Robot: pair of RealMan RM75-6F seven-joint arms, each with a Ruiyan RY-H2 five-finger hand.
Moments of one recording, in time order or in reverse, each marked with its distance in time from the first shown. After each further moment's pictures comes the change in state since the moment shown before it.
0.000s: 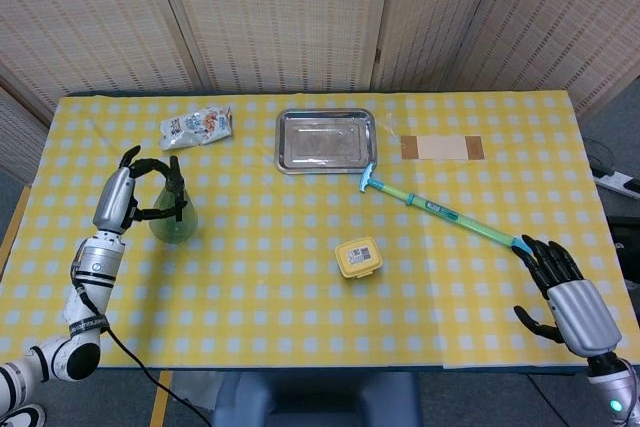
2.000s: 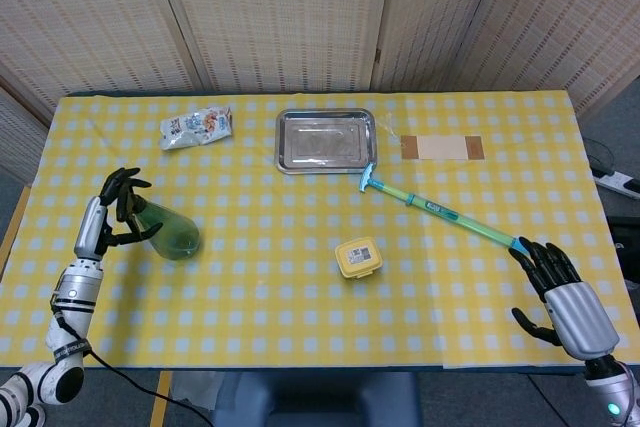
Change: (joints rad) left arm 0.127 -0.069 0.099 0.200 0.160 0.068 -0.349; right arm -0.007 -0.004 -0.004 -0.008 -0.018 0.016 -0.024
